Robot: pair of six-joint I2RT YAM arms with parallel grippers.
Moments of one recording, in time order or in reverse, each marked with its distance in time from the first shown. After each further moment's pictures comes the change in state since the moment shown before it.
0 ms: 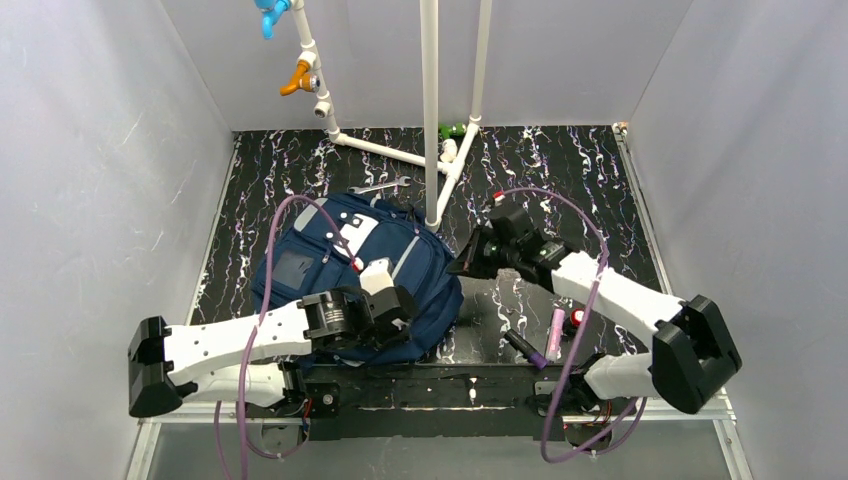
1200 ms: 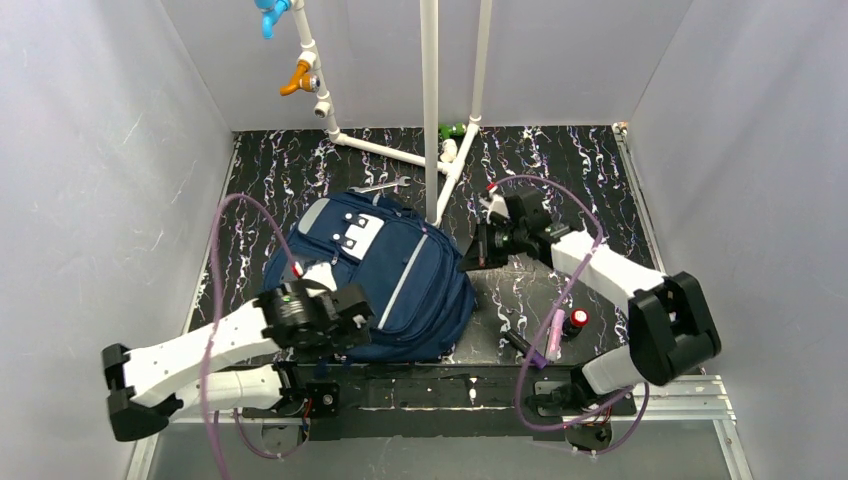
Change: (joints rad) left arm 0.141 -0.159 -0.004 -0.517 0.035 -0.070; right arm -0.249 0.196 0.113 -0.085 -0.420 -0.467
